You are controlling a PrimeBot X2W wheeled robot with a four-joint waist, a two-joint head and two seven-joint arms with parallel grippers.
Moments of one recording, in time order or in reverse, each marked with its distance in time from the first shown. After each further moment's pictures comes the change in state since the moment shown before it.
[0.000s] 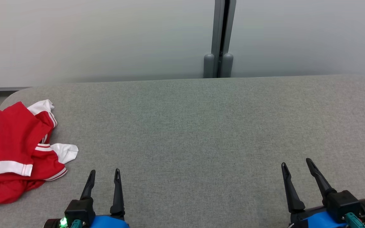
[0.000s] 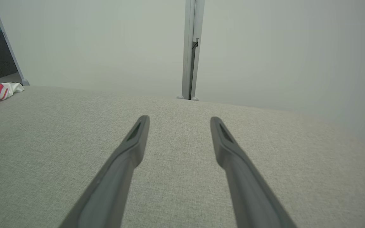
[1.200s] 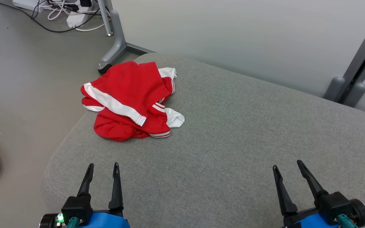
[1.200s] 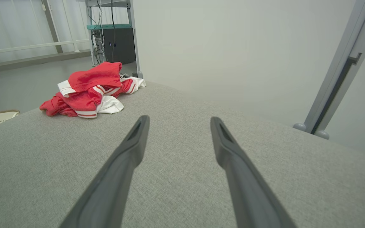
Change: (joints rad) left arm -0.007 0.003 0.005 -0.036 0.010 -0.010 -0.001; right arm 0.003 -0.001 0.041 0.002 0.012 0.000 0.000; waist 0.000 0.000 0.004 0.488
